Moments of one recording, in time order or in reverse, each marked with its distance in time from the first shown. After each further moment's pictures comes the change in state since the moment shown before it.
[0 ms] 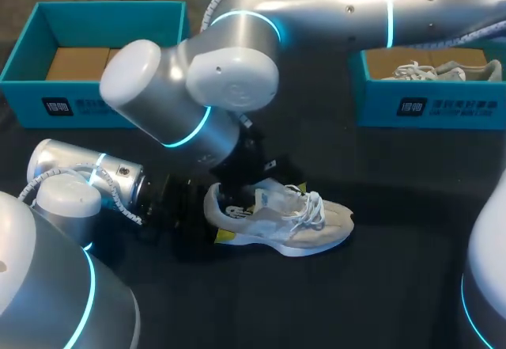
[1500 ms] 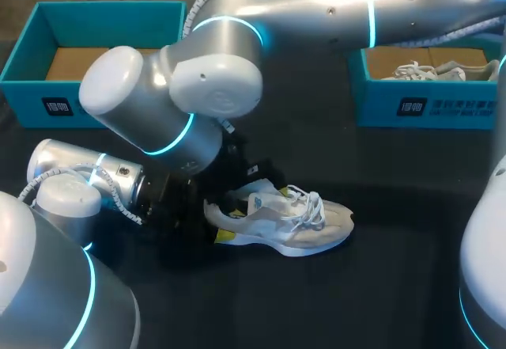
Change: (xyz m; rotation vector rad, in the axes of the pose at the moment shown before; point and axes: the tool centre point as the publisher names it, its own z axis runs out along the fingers) left arm 0.000 0.000 0.000 0.000 0.000 0.000; right arm 0.029 -0.002 -0.012 -0.031 0.015 -0.040
